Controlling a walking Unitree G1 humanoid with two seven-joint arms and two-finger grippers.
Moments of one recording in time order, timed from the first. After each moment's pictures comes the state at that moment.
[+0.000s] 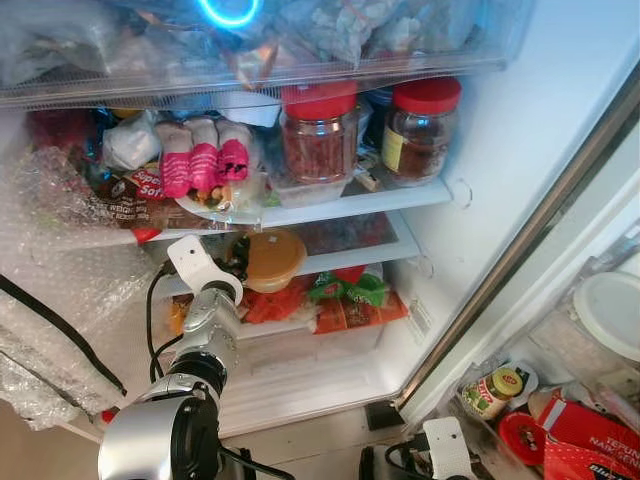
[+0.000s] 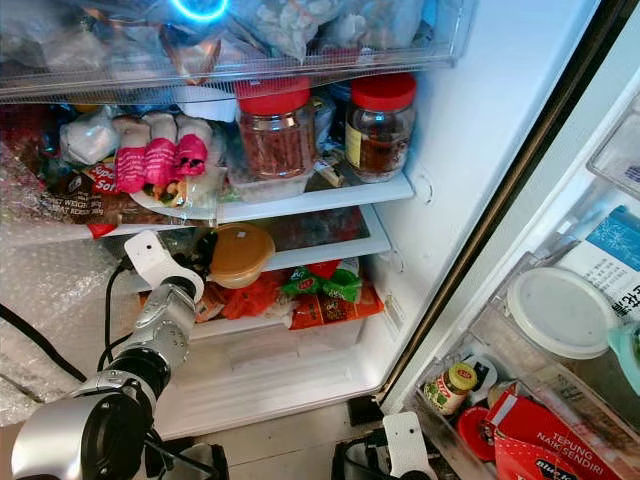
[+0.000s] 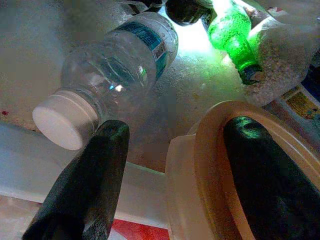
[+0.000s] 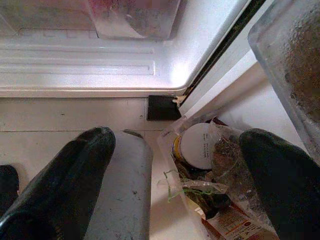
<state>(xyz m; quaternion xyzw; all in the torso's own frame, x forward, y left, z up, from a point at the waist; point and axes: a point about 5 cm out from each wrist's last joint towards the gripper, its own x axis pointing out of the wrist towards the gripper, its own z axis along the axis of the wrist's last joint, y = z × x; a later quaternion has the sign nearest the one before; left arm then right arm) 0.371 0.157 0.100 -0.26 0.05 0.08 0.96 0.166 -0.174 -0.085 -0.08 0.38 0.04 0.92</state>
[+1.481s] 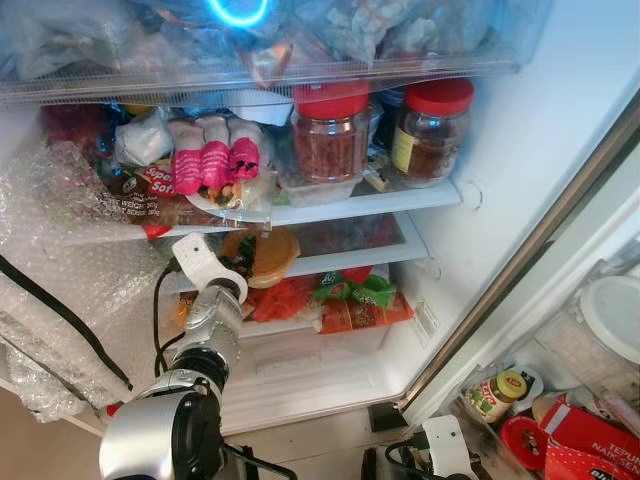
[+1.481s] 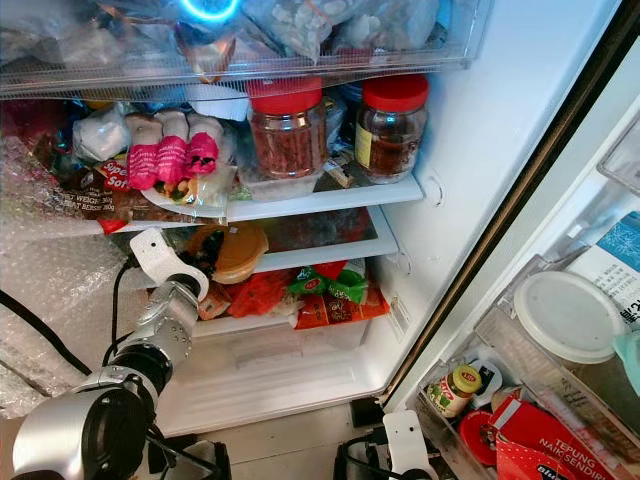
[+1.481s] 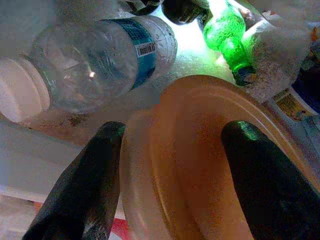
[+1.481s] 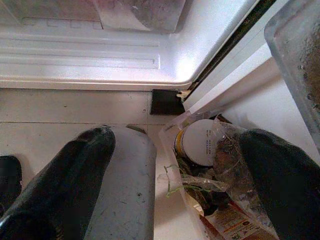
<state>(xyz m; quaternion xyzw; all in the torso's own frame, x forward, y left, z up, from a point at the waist) 0.373 0.152 0.102 -0.27 0.06 0.06 0.96 0.168 -0.174 -0.086 -0.08 0.40 0.04 0.91</state>
